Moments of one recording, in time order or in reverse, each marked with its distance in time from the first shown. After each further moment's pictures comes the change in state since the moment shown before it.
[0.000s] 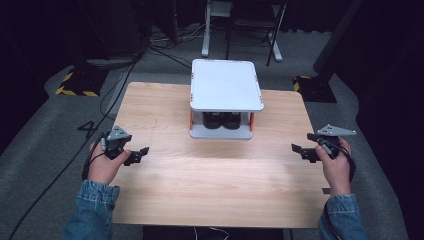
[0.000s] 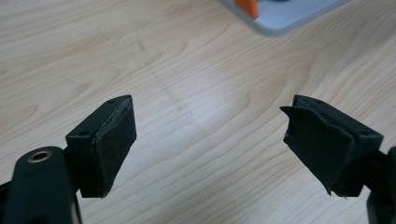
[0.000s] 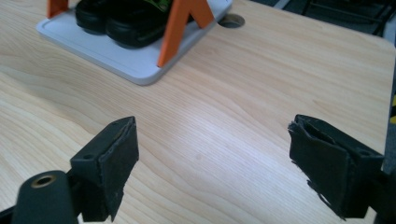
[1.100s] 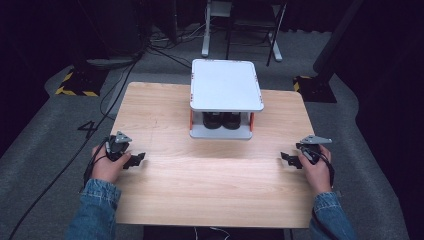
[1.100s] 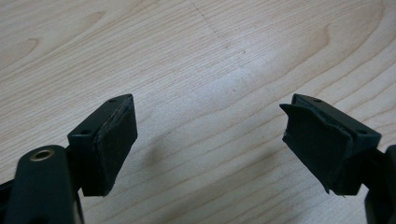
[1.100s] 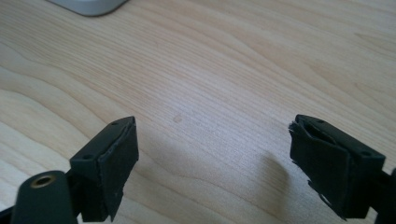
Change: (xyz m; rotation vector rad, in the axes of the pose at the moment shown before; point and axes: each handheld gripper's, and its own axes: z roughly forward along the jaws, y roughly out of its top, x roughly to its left) left arm 0.017 -0.026 0.037 0.137 0.086 -0.009; right arm -0.006 -0.052 0.070 0.090 -0.040 0.013
